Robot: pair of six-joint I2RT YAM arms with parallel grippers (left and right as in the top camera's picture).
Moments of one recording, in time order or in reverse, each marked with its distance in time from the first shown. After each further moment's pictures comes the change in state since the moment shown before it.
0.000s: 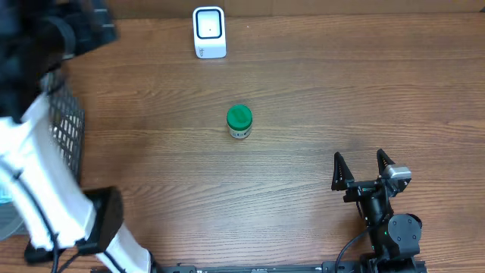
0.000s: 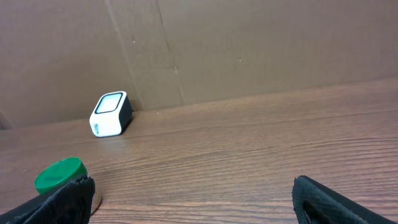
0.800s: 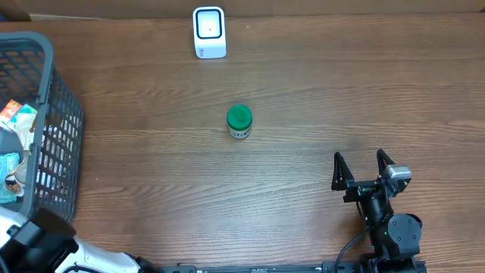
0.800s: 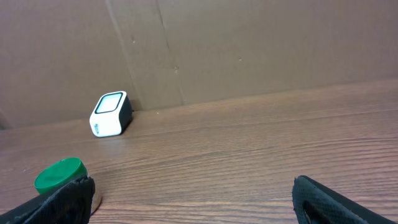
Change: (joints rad) left arm 0.747 -0.029 -0.533 0.109 0.088 0.071; right arm 0.000 0.000 0.000 0.000 -0.001 0.000
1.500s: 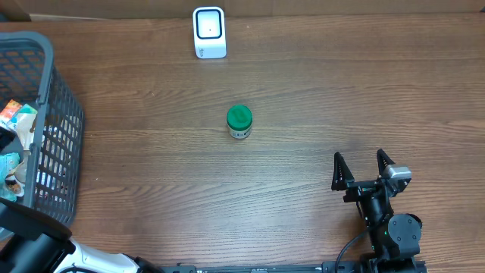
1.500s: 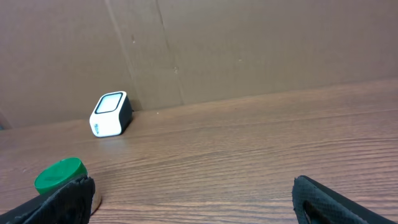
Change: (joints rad) left arm 0.047 0.003 -0.676 0.526 0.114 0.280; right arm 0.000 0.000 0.000 0.000 0.001 0.000
